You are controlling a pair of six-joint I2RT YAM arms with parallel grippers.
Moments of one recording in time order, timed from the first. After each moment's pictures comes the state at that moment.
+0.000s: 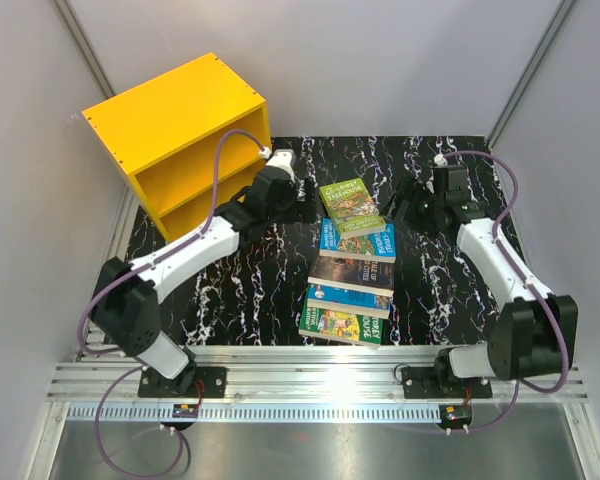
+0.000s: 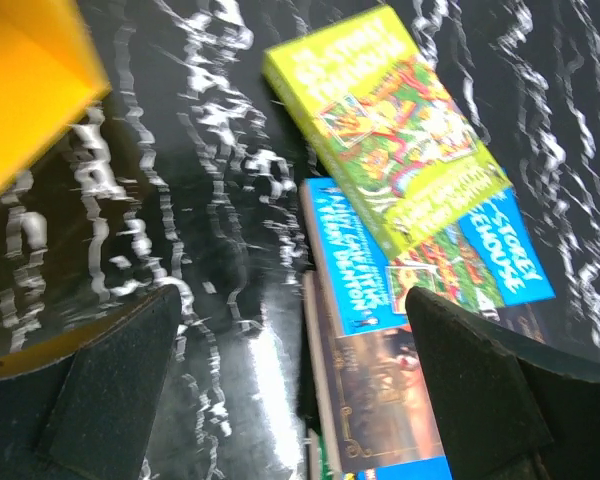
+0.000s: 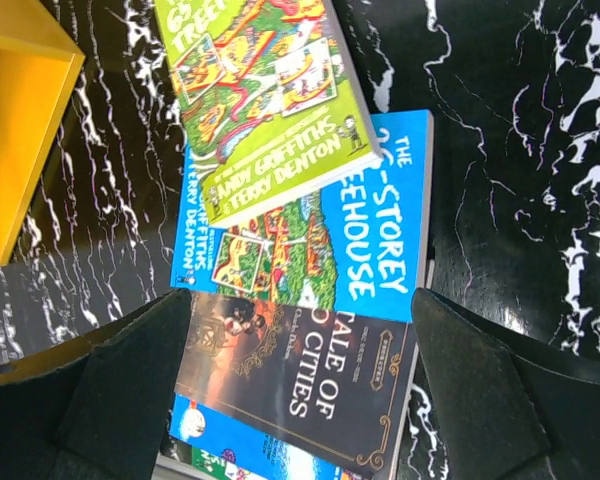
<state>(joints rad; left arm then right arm) -0.67 1.54 1.23 -0.26 -0.19 -0.47 0.15 1.35 1.08 -0.50 -0.18 0.52</state>
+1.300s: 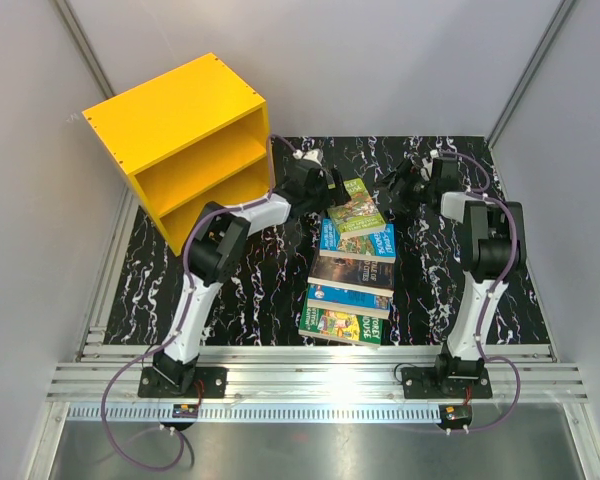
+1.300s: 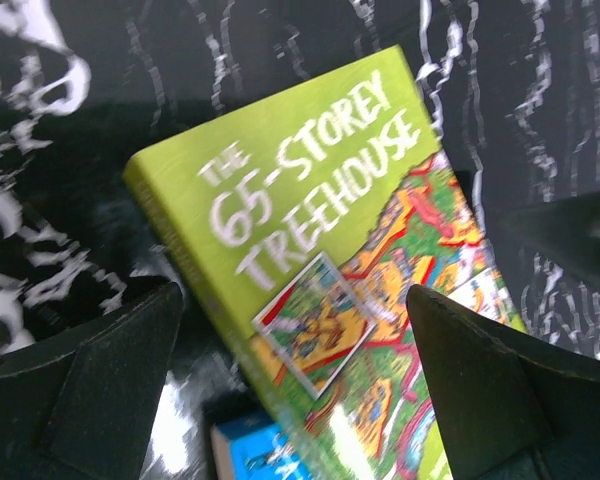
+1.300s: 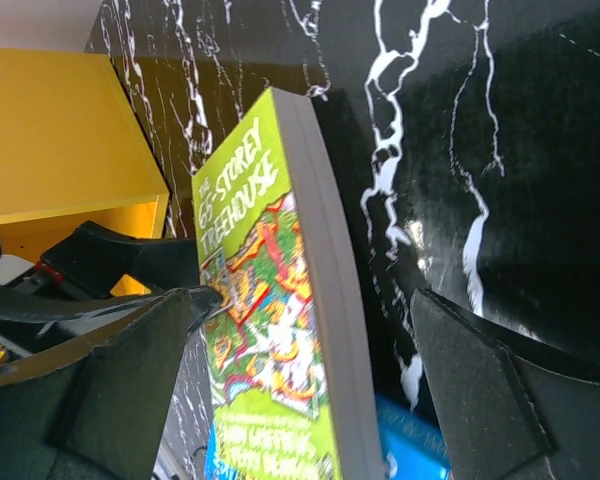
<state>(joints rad) -0.58 2.32 1.69 0.03 0.09 -0.68 -0.03 2.07 1.30 0.09 -0.62 0.73</state>
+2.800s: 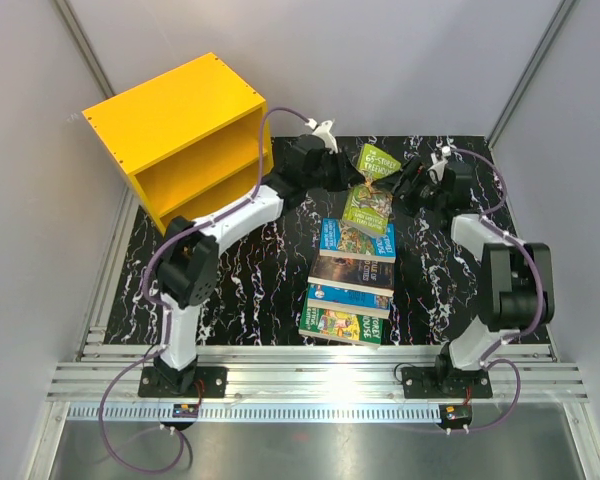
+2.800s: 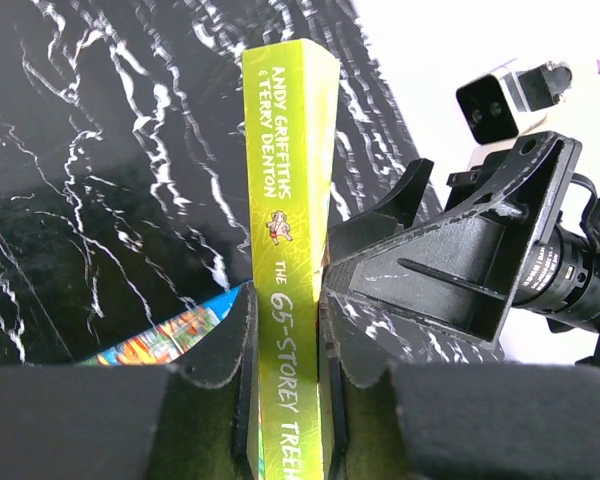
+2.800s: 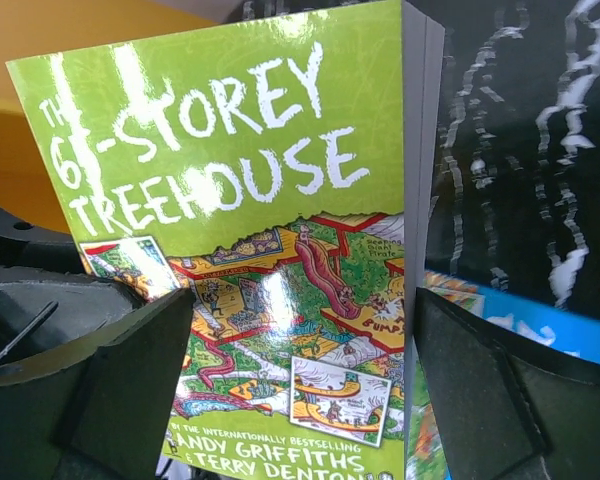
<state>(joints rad) -0.66 2.04 1.69 0.02 0.24 -0.67 0.00 1.70 0.98 0.30 -0.66 0.83</state>
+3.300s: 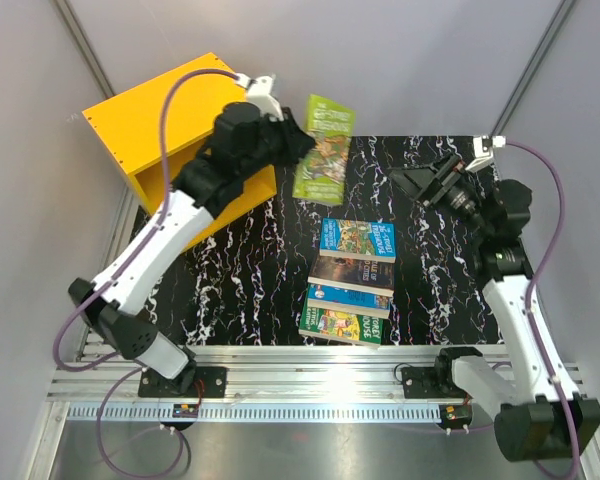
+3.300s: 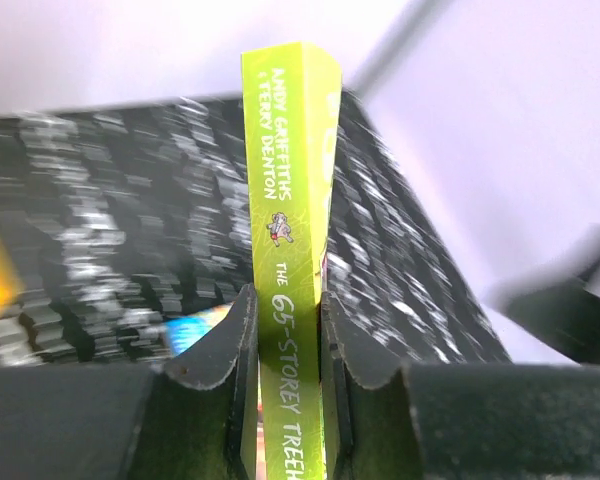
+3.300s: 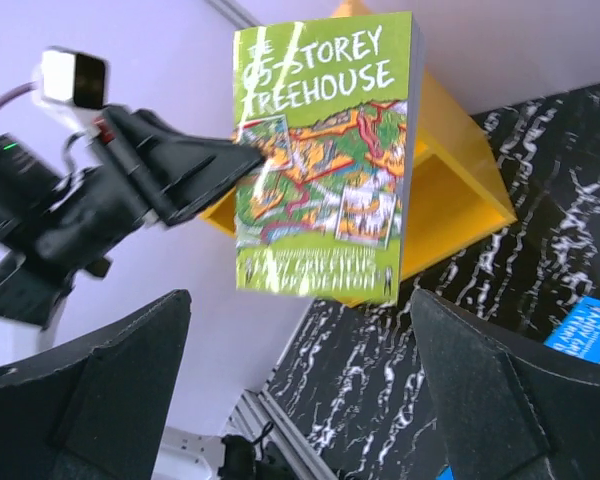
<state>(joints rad) -0.65 1.56 1.77 -0.42 0.02 -0.48 0.06 0.99 0.94 0.17 -0.65 0.95</state>
